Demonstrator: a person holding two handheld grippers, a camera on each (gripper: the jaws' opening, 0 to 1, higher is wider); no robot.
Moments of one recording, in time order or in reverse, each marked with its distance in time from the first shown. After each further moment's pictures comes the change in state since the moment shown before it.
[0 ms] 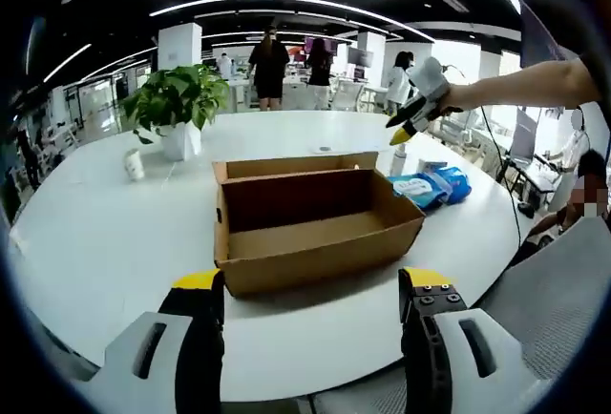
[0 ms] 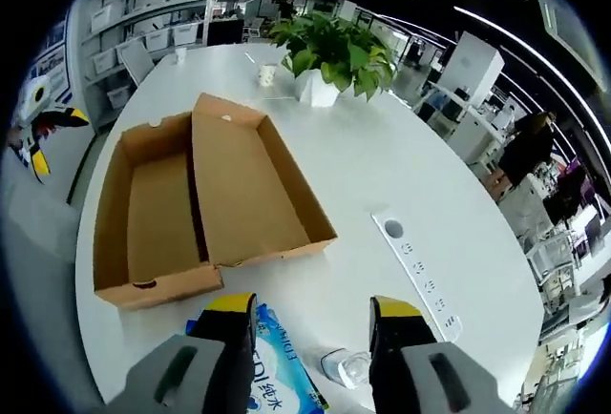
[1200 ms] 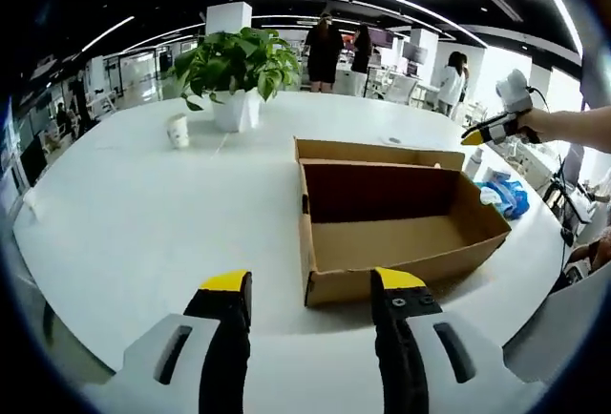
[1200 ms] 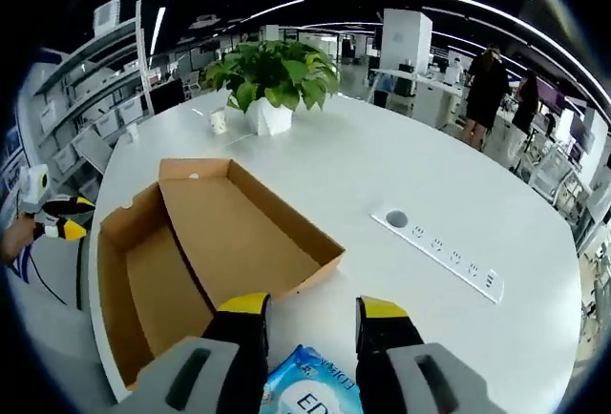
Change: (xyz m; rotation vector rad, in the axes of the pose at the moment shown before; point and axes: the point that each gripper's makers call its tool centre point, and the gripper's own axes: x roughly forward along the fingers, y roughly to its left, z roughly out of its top) left arm 0.046 0.099 -0.018 -0.091 0.090 0.170; right arm 0.019 0.019 0.014 0.388 -0.114 0.000
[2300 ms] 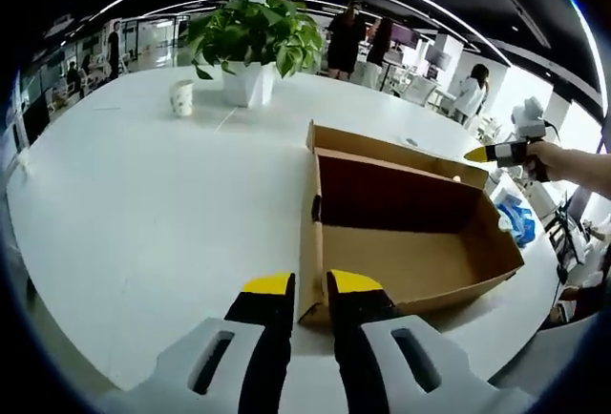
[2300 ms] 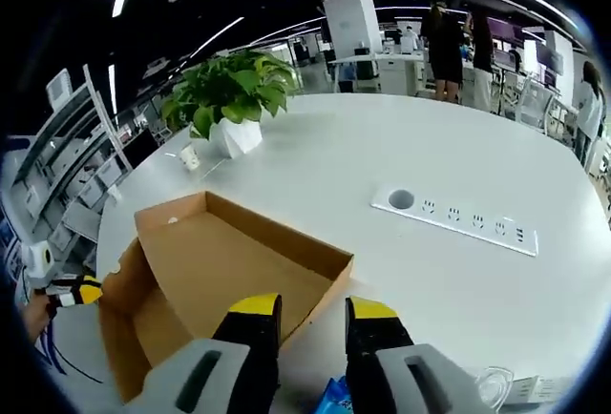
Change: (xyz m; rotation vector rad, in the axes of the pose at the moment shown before) left arm 0.038 -0.006 0.000 -0.148 0.076 0.005; right arm 0.057 -0.016 0.009 0.281 -0.015 0.001
